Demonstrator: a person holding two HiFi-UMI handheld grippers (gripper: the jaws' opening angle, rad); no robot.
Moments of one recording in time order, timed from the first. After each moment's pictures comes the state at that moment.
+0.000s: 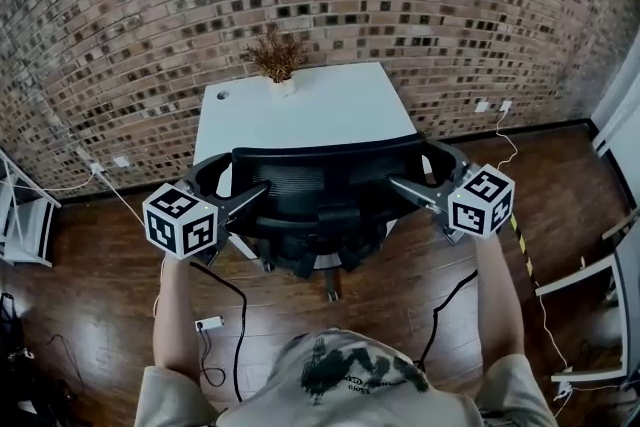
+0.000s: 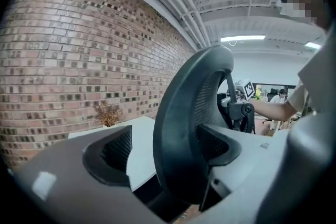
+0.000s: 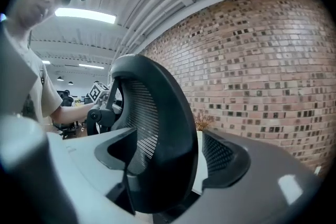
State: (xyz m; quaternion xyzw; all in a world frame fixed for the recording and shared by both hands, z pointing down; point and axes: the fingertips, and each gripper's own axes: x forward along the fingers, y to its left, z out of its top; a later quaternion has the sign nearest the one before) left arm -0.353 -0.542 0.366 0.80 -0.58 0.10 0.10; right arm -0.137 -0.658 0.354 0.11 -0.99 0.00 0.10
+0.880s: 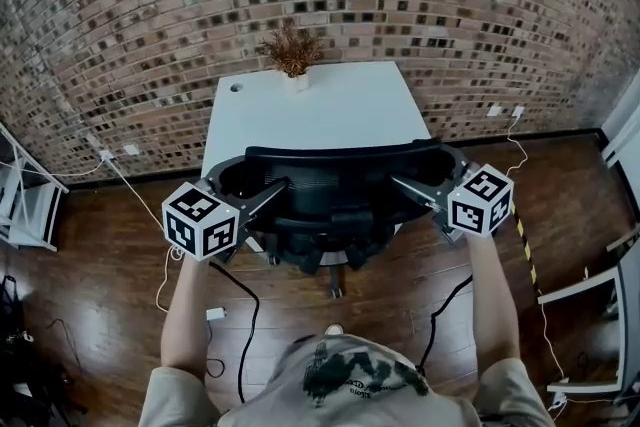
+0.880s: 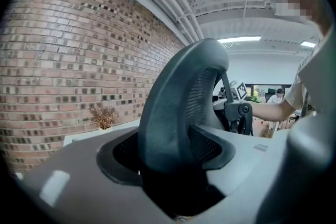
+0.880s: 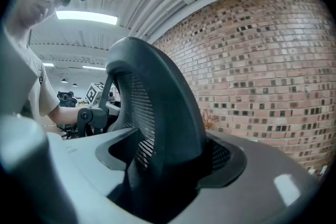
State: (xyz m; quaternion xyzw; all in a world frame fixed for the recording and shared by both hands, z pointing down) left arm -0.333 -0.540 0.368 0.81 -0.57 0.09 0.08; right arm -0.159 -0.656 0.363 0.09 -0.99 0.00 0.10
